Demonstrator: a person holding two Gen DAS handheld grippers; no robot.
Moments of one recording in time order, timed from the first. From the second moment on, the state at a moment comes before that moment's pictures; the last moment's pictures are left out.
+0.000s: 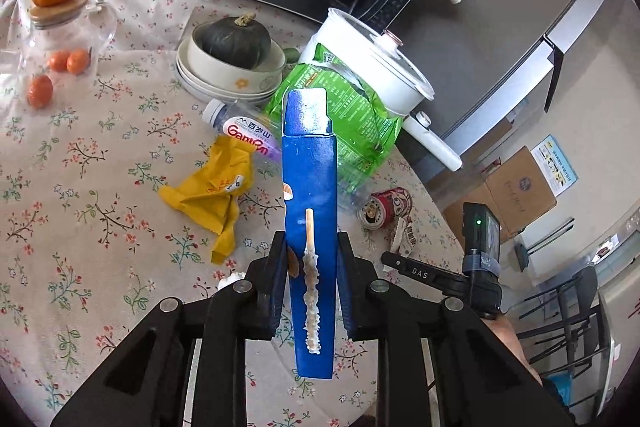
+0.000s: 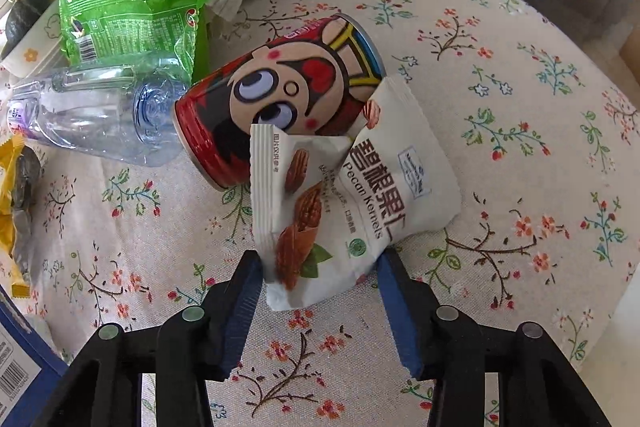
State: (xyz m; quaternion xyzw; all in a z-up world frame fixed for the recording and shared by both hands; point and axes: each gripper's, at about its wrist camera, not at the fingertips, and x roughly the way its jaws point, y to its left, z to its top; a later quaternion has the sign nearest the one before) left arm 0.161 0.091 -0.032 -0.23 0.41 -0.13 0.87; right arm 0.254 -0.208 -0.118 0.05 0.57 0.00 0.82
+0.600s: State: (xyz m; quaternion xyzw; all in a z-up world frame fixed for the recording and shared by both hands) left arm 0.138 0.091 -0.022 -0.22 0.40 -0.14 0.88; right arm 0.210 -0.202 -0.066 0.07 0.53 0.05 0.84
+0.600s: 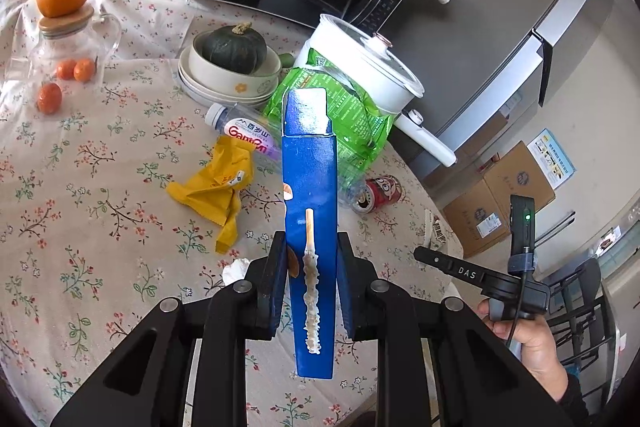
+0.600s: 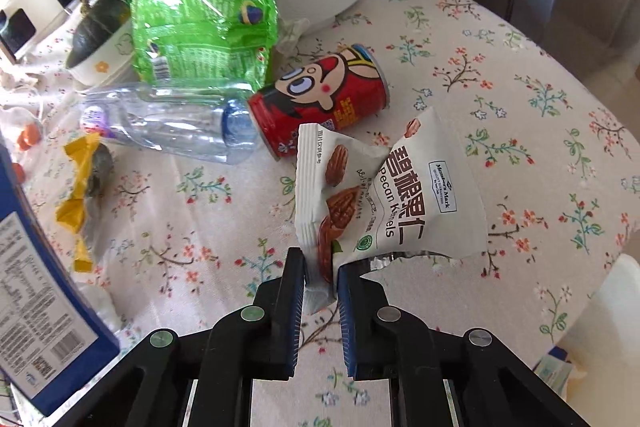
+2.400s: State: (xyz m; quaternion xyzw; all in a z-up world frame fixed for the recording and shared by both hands) left arm 0.107 -0.263 -0.102 -0.04 0.42 -0.34 0.84; right arm 0.033 -0.454 -0.064 0.16 0.57 -0.08 0.80
